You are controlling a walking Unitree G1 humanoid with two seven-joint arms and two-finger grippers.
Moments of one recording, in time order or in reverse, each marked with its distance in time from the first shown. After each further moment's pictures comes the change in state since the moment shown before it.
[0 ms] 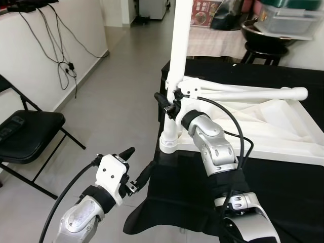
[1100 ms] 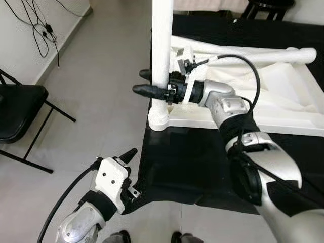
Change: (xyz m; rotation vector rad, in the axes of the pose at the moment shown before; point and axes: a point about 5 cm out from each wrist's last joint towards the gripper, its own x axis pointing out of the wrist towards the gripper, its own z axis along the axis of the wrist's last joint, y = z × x) left arm -0.016 -0.027 0.016 -0.047 0.007 -0.041; right arm 0.023 -0.009 0.070 0.068 -0.183 0.891
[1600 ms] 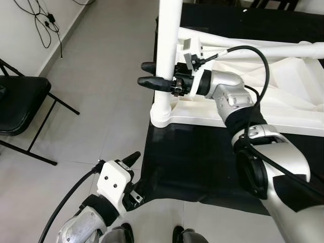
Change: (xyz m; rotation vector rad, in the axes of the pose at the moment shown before) left arm -0.001 -0.003 0.002 -0.012 0.015 -0.009; right arm -0.019 -0.004 0.012 -0.208 0.026 -0.042
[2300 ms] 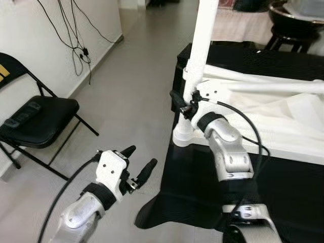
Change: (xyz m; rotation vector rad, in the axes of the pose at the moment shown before) left arm 0.013 0.029 -0.015 0.009 0.012 0.030; right arm -0.026 0.051 -0.067 0.120 0.181 -0.929
